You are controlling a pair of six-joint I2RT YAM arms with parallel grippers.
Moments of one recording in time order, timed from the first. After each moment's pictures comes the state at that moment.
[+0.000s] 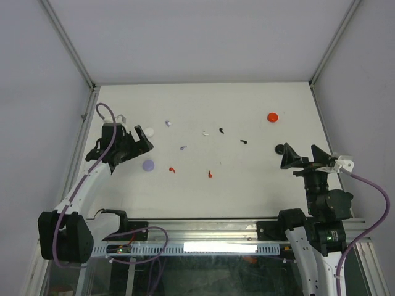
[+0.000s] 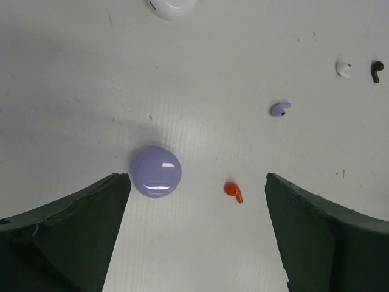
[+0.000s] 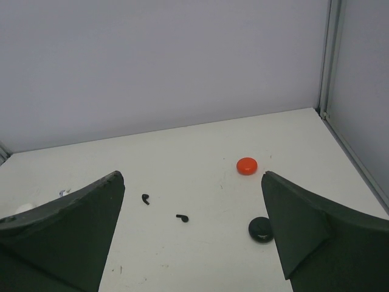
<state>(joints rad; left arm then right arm) -0.10 1.04 0.72 -0.40 0.11 -0.50 0.14 0.05 0.59 -0.33 0.11 0.17</state>
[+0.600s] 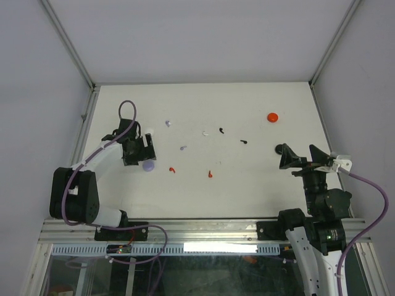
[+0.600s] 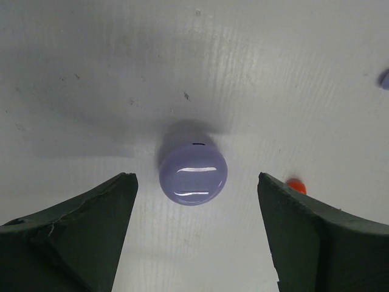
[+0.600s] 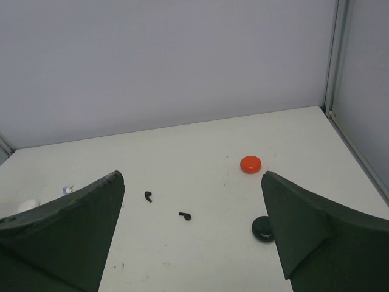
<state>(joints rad) -0.15 1.41 0.84 -0.51 0.08 -0.40 0.17 0.05 0.57 -0.32 0.12 0.17</state>
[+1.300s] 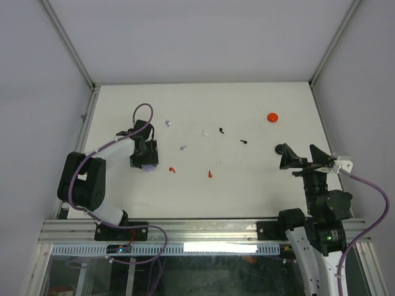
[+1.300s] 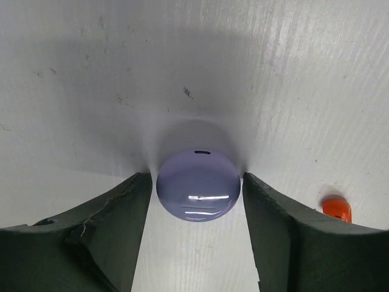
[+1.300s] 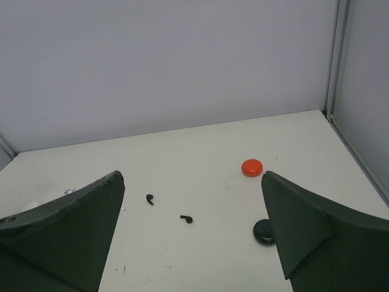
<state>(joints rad) -0.28 1.57 0.89 -0.57 -0.10 -0.39 0.18 0.04 0.57 -0.32 0.12 0.17</state>
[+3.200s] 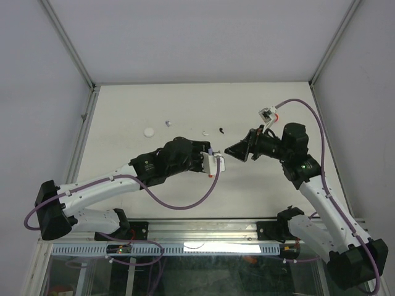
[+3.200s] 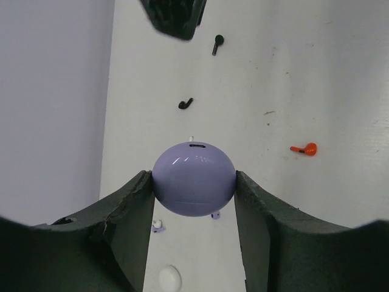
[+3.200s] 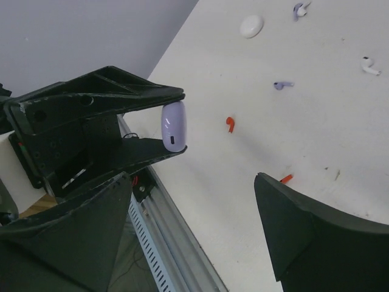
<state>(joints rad) -1.06 1.21 0.99 -0.22 -0.10 0.76 0.30 0.84 0.73 -0.16 -0.74 0.51</state>
